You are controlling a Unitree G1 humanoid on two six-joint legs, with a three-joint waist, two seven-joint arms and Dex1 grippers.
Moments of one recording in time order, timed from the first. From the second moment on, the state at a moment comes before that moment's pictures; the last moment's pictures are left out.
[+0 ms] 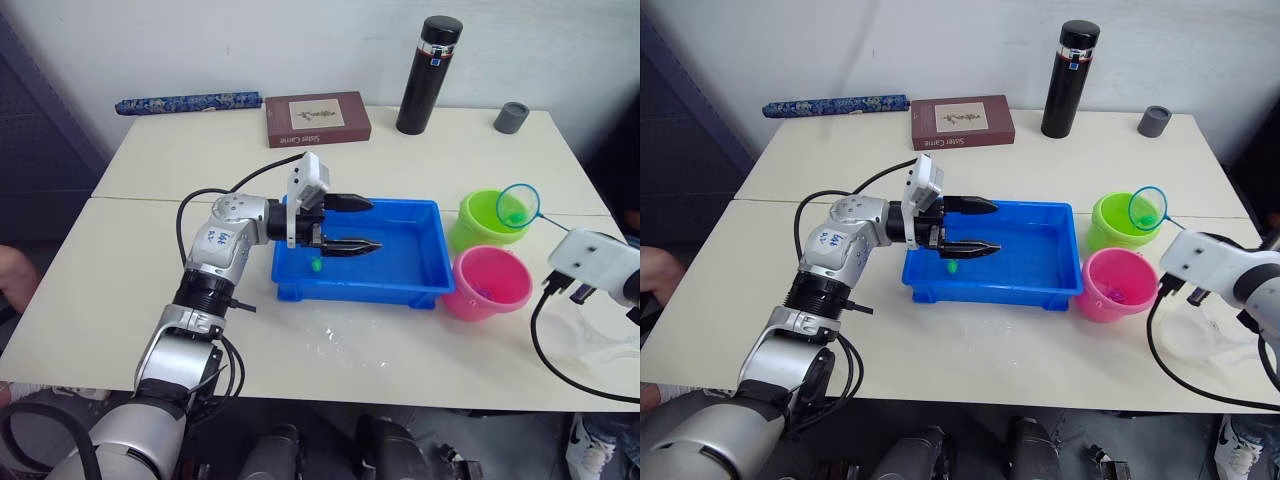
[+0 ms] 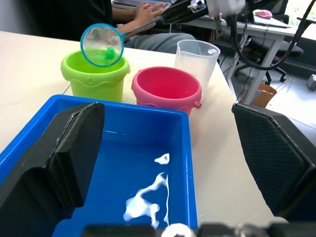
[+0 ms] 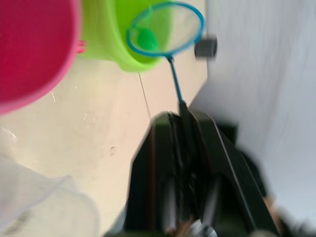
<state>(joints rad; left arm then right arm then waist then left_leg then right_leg) -0.95 0.26 -0.10 0.44 -0.29 0.33 -1.18 0.16 -1.35 -0.20 -0.28 -0.37 0.21 0.35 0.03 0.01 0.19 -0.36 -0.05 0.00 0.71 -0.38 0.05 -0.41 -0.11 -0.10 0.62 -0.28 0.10</state>
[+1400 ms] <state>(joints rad) -0.59 0.69 -0.07 0.15 -0.23 0.37 -1.15 -0.34 -0.92 0.06 -0.45 0.25 0.73 0.80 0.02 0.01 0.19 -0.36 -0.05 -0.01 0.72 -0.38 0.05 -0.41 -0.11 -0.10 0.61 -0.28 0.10</state>
